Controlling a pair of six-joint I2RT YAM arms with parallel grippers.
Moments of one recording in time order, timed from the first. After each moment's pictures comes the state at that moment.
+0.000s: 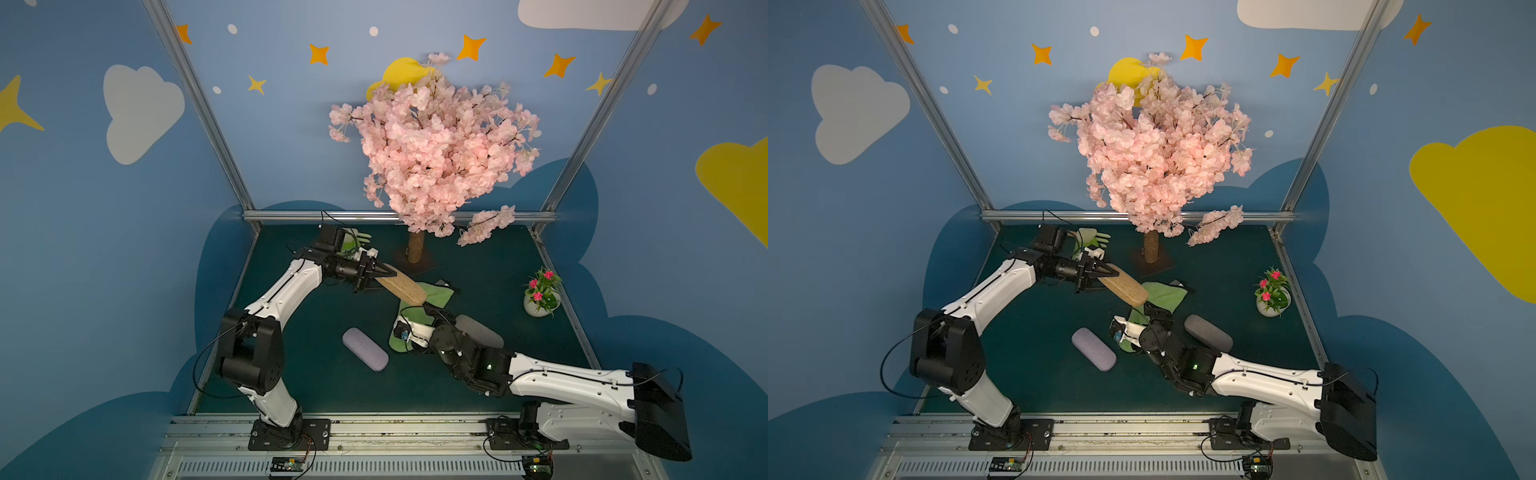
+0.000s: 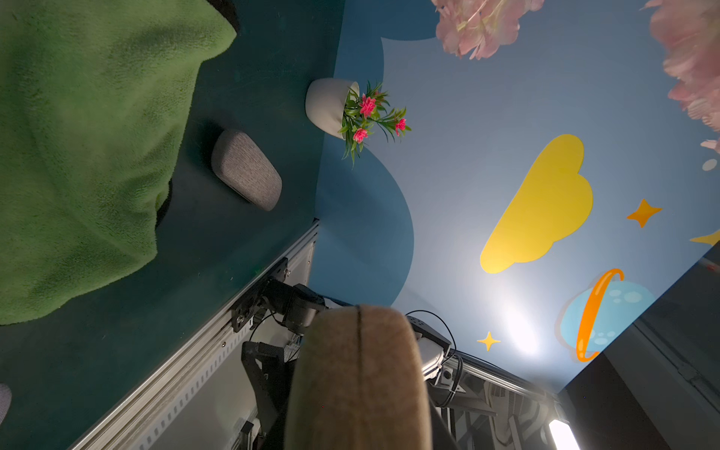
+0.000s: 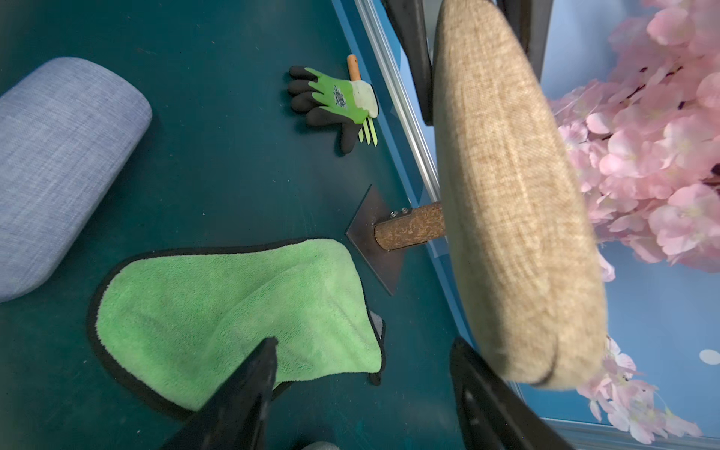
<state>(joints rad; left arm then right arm) -0.26 1.68 1.37 -0.66 1.27 -0.86 1.22 1.17 0.69 0.07 0.67 -0.70</state>
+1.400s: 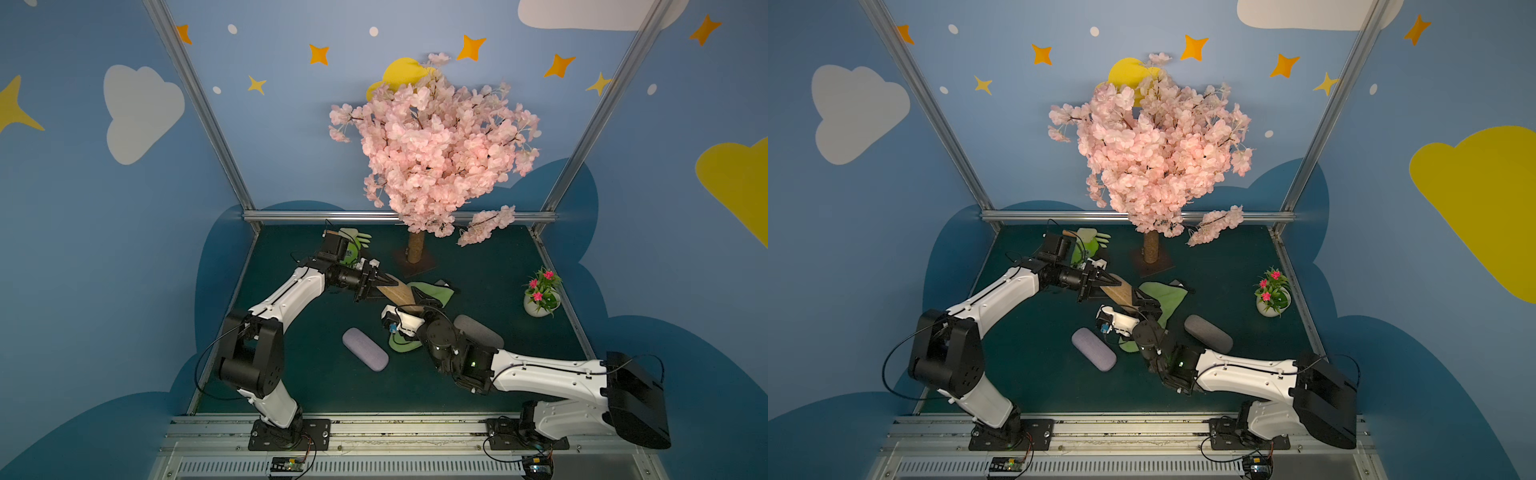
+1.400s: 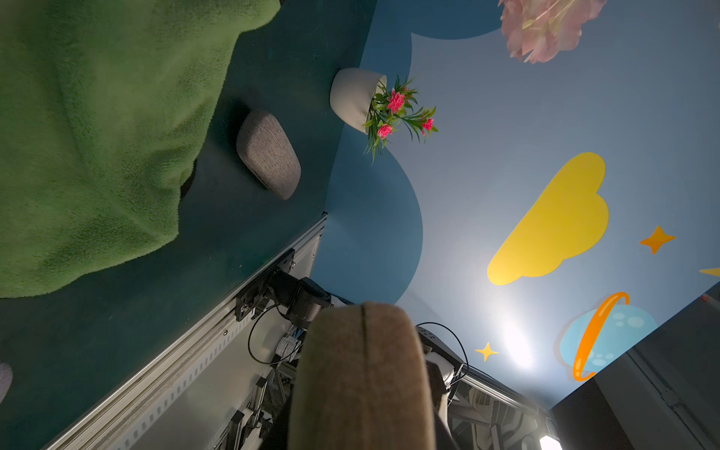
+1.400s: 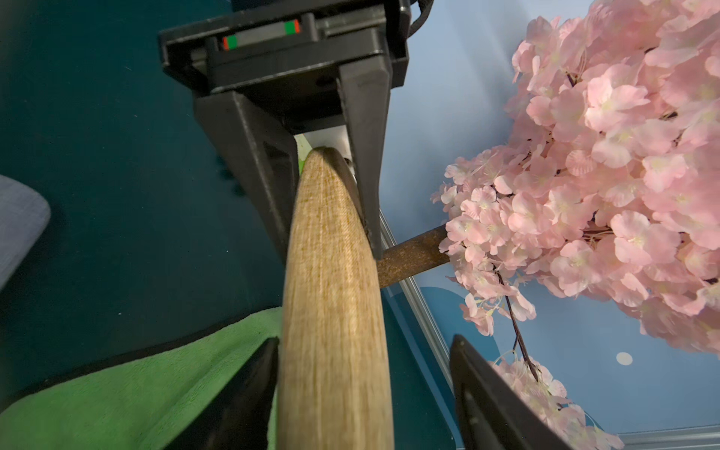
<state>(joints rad) -0.29 1.66 1.25 -0.55 1.25 -0.97 1.21 1.33 0.73 0.43 0.73 -0.85</state>
